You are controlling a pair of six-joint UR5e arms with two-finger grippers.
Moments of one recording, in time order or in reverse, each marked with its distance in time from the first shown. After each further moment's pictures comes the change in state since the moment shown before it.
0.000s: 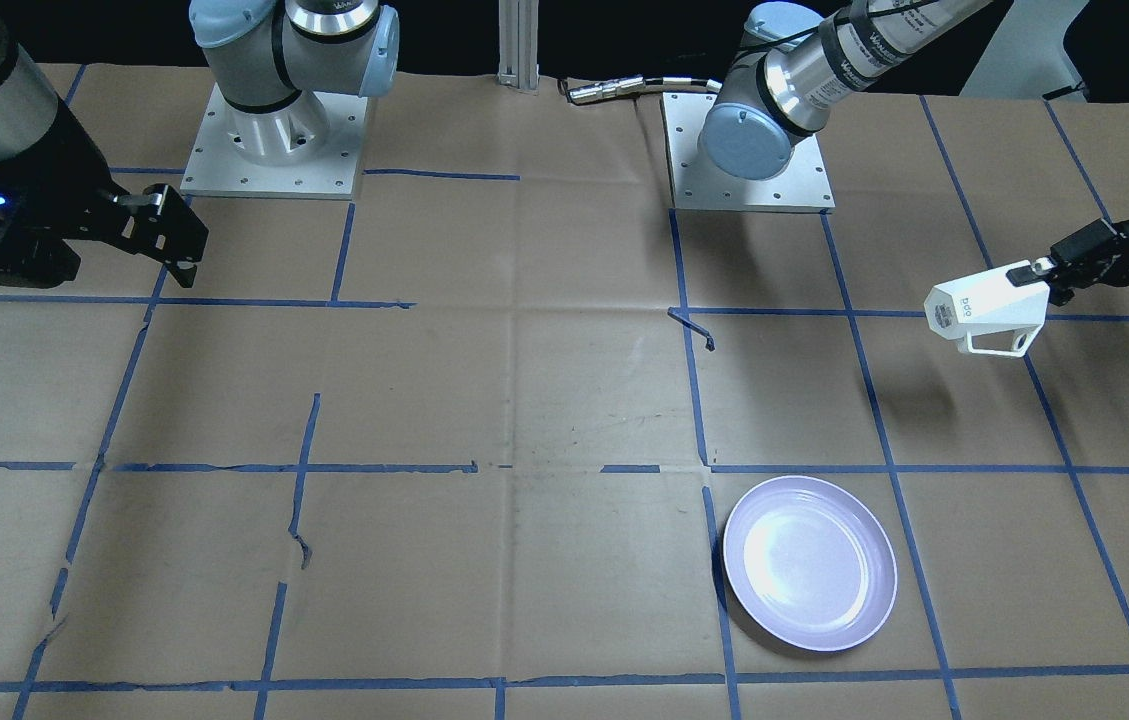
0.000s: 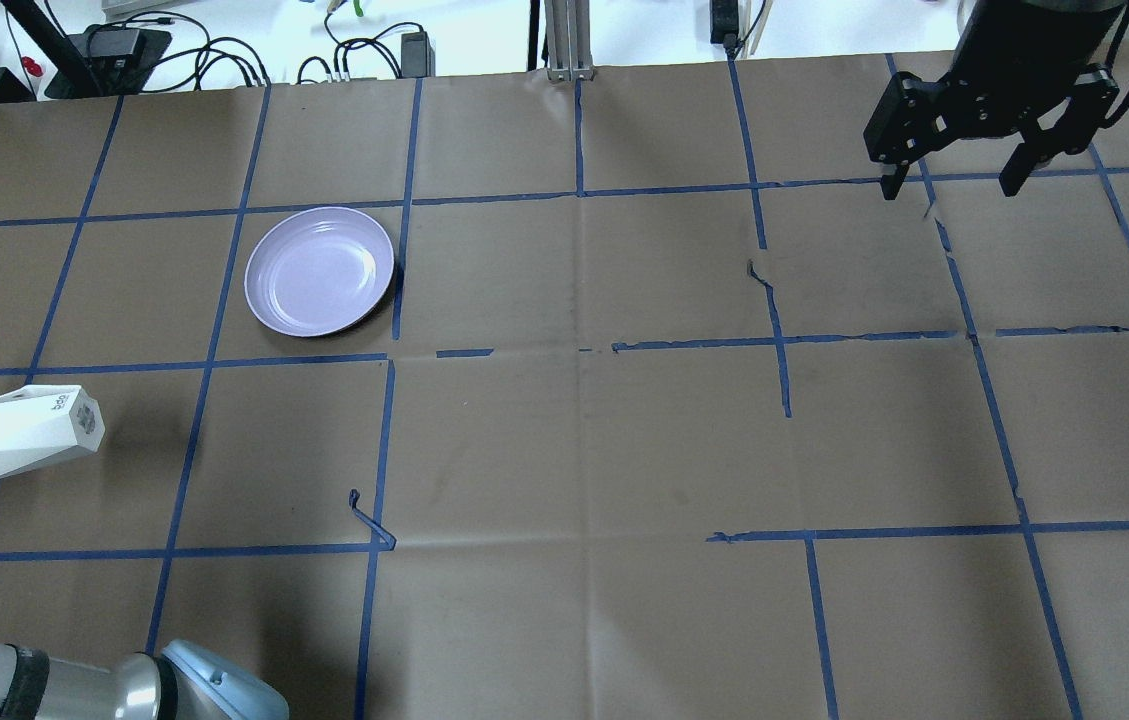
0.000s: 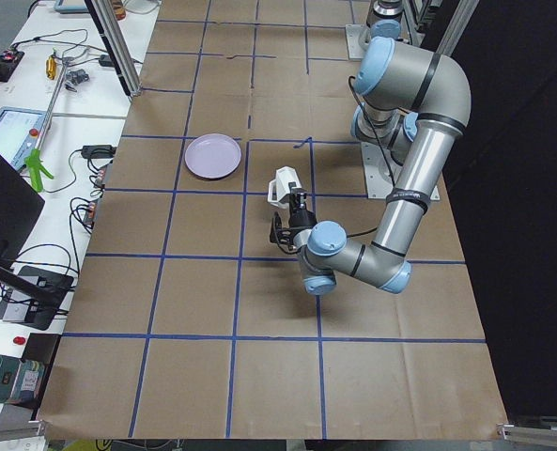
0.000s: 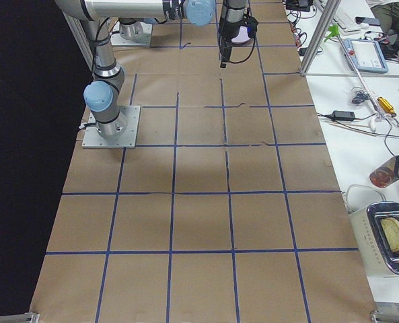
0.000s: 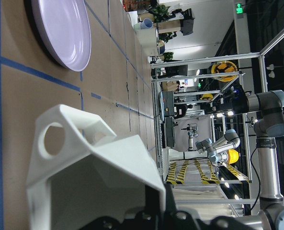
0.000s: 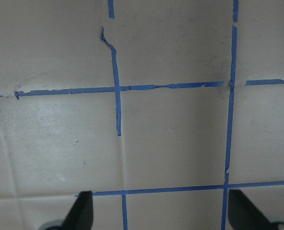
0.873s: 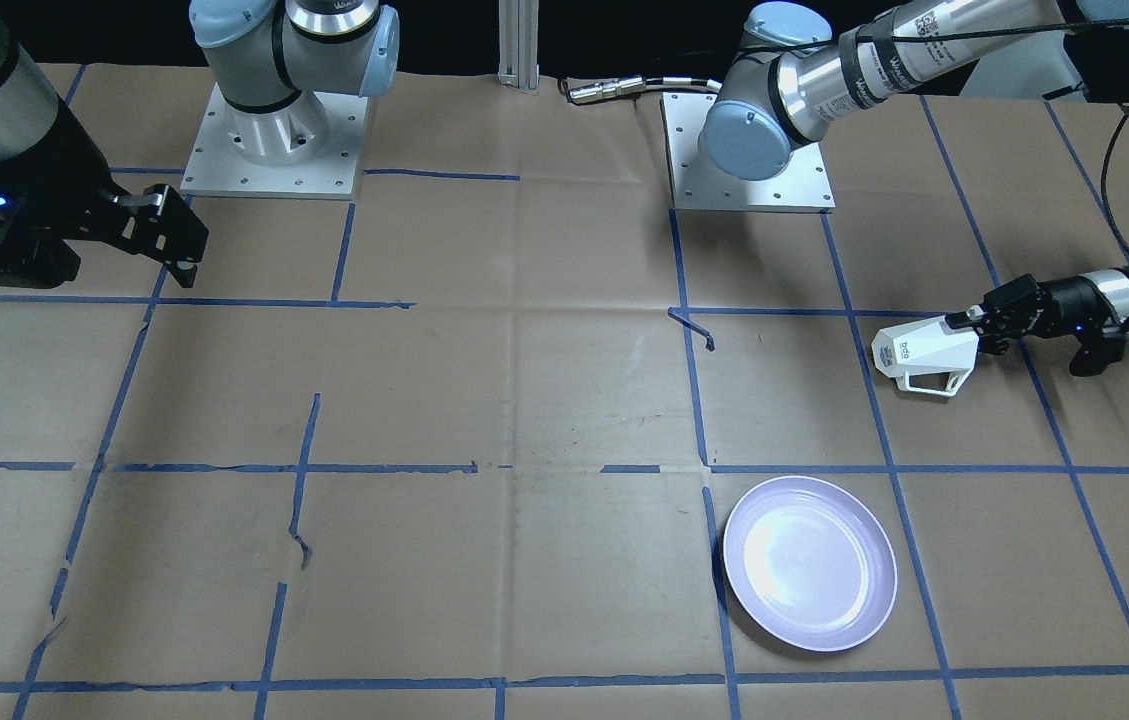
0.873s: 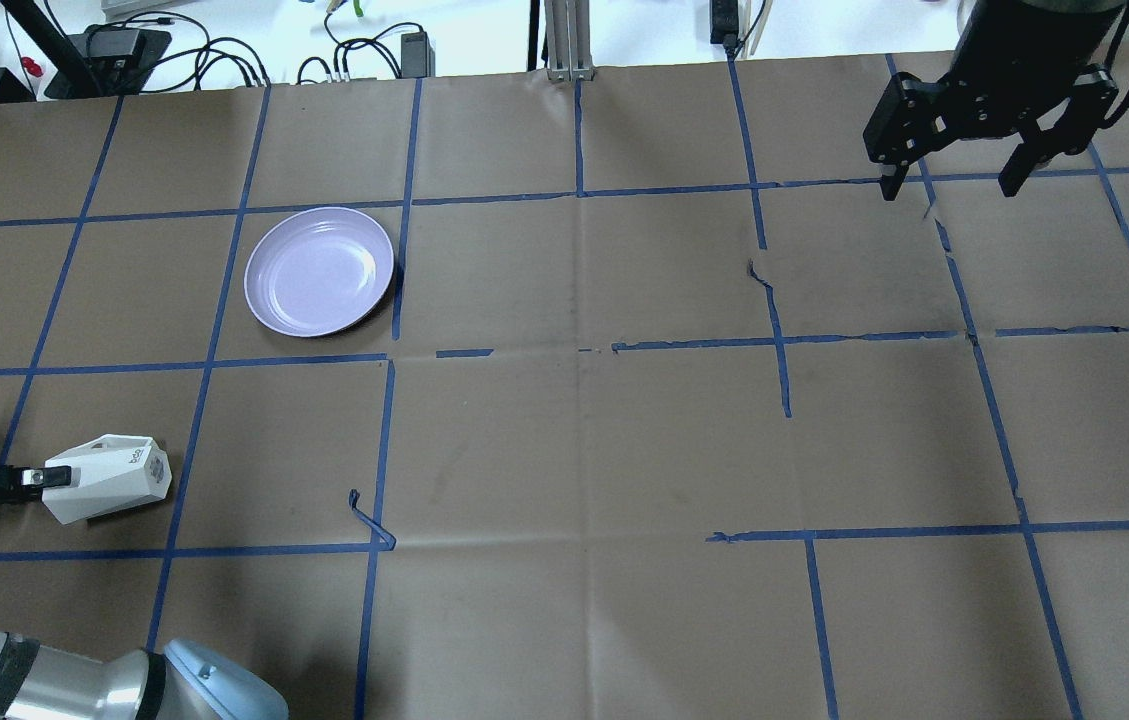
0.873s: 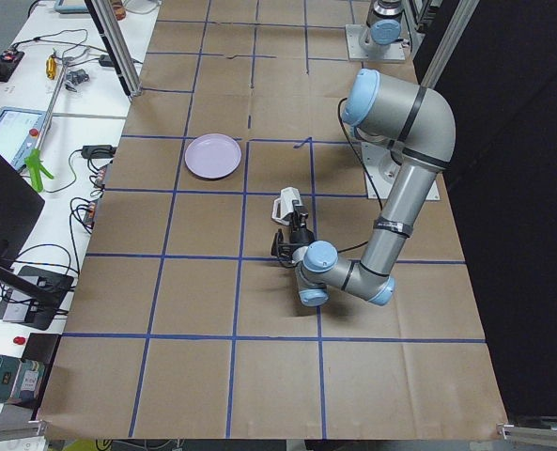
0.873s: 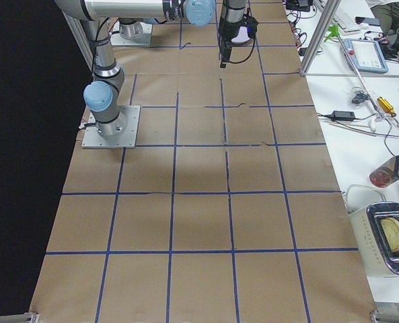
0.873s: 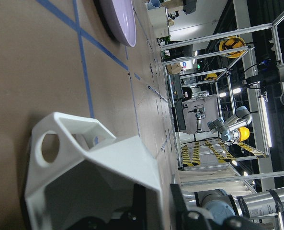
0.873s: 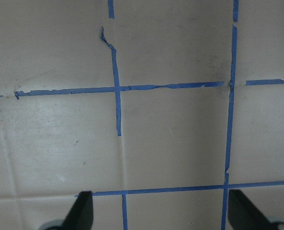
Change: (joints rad) left arm 0.005 -0.244 -0.081 0.271 0.057 0.157; right arm 0.000 0.000 0.000 0.000 0.000 0.000
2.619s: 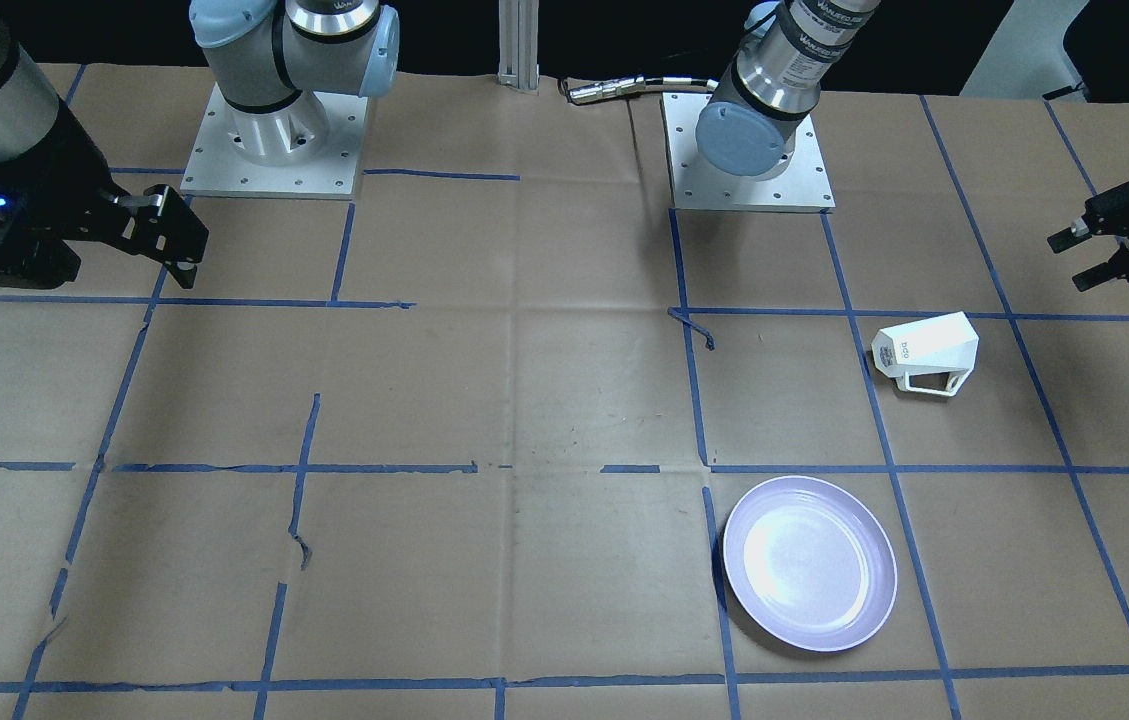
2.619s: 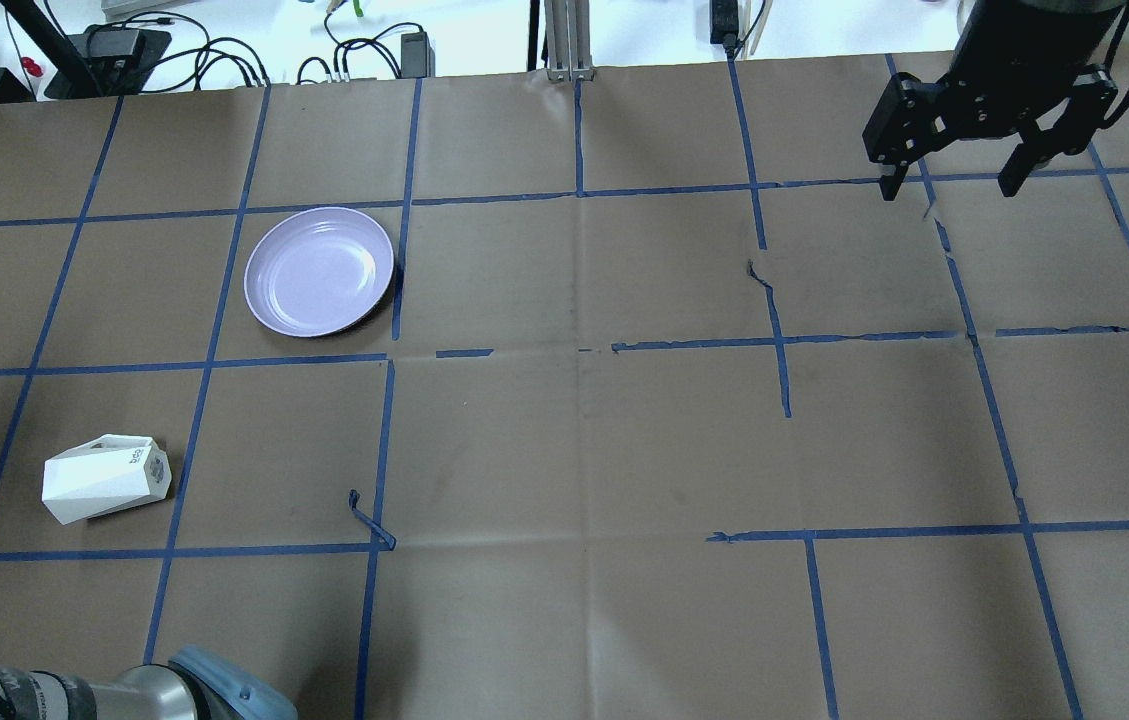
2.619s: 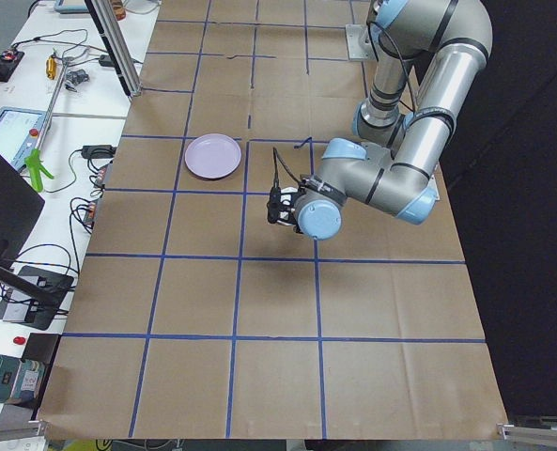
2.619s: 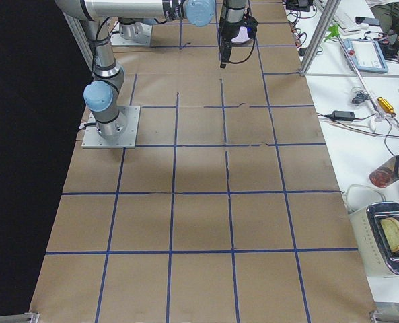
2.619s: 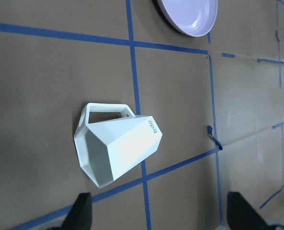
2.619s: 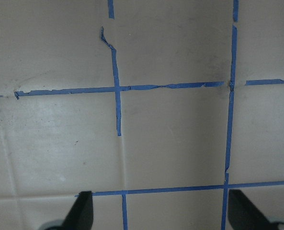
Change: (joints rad) left arm -0.029 0.424 0.016 0.254 0.162 -0.331; right arm 0.000 0.000 0.000 0.000 0.000 0.000
